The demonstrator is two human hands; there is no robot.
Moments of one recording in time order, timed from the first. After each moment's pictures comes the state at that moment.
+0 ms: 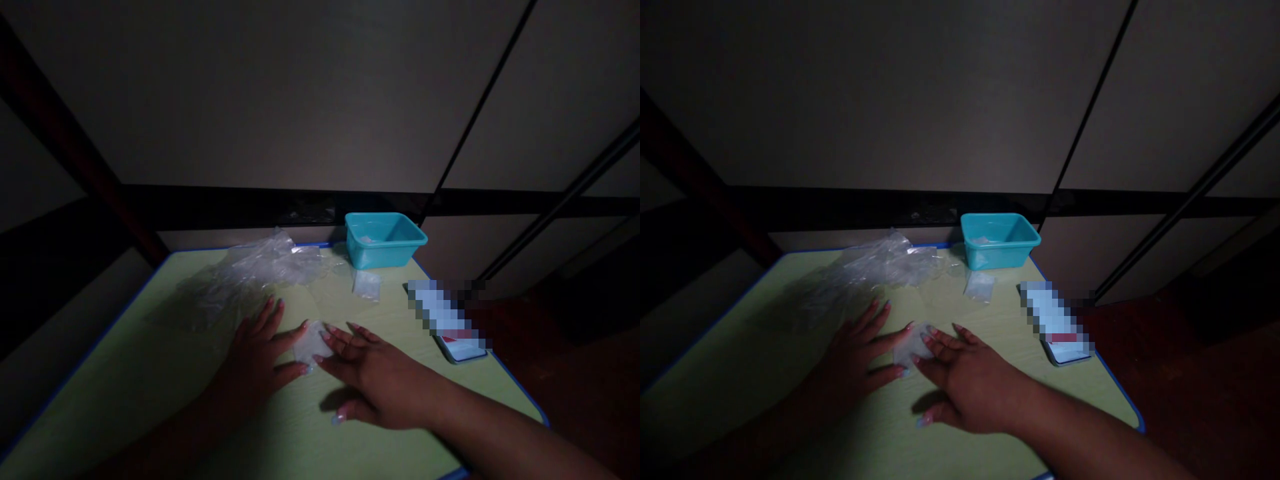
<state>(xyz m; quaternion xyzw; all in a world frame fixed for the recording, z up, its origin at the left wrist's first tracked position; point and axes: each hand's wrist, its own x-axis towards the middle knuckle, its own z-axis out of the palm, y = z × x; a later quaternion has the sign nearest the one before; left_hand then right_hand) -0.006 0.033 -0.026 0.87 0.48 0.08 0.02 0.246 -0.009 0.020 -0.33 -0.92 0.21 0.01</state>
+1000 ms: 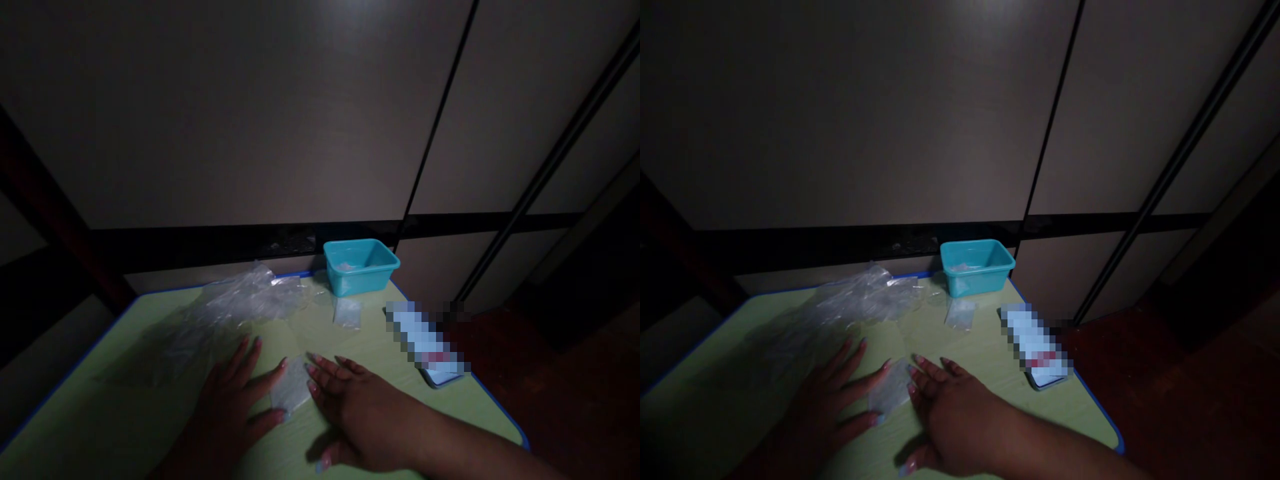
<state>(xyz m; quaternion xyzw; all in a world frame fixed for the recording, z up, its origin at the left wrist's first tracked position) -0.023 0.048 -0.060 0.88 0.46 0.12 -0.05 0.247 -0.014 0.032 -0.37 -0.90 0.22 0.03</state>
